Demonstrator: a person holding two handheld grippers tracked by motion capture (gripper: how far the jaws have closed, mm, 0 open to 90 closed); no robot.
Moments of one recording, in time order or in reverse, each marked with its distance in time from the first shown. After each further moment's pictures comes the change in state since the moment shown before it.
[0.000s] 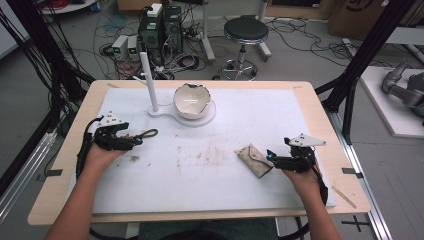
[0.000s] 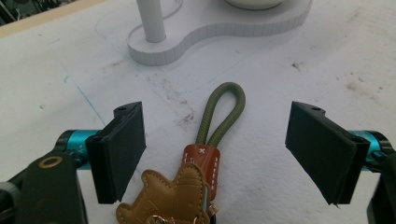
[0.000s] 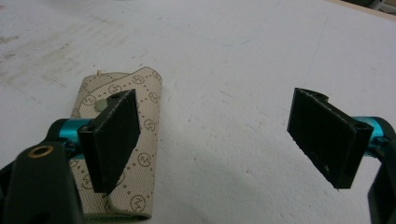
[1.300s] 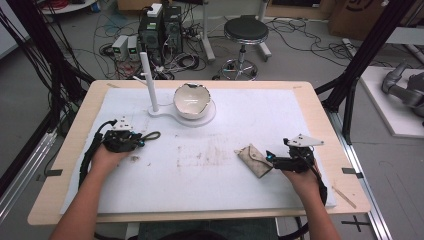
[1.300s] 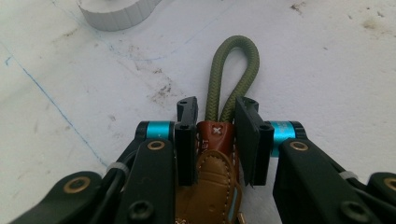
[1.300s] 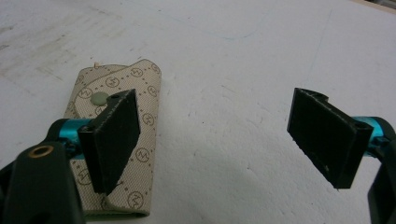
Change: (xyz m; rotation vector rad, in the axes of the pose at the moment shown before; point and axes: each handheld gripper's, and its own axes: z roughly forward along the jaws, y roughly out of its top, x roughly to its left) left arm -0.005 -0.008 0.021 0.134 -0.047 0.109; right arm 0.001 -0.001 0.004 0.022 0.003 -0.016
